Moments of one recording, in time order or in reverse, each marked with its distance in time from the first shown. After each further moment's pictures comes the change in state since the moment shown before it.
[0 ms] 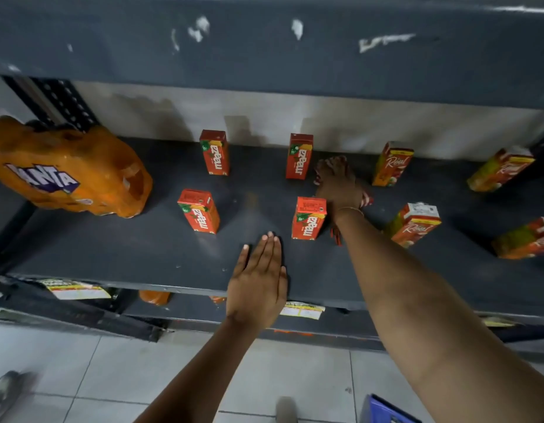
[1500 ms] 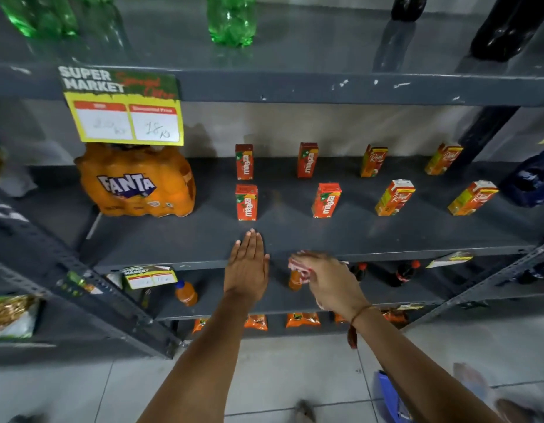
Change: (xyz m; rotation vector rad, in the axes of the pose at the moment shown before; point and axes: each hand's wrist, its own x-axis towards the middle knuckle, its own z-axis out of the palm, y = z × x) left_hand -0.058 -0.111 -0.041 -0.035 -0.153 0.056; right_hand -0.299 -0.124 -0.030 0.299 -0.076 -0.117
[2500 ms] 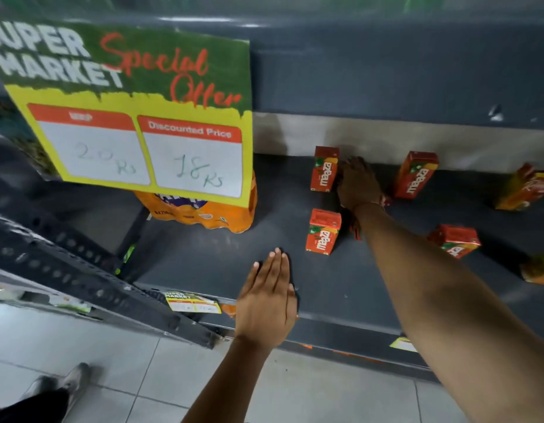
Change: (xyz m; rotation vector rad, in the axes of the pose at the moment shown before) left_hand 0.018 -0.073 0.000 0.021 0.254 -0.117; right_hand 0.354 -0.006 0.047 -0.162 0.092 0.018
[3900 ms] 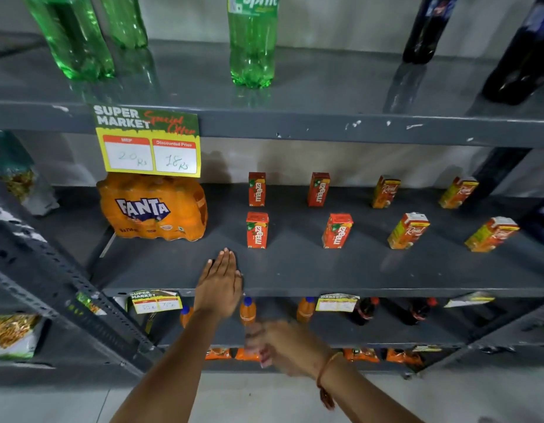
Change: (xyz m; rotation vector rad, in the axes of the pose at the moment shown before) left_hand -0.005 0.000 -0.015 0.003 -0.179 0.017; right_hand -0.352 -0.027 -0.016 -0.052 -0.468 -0.586
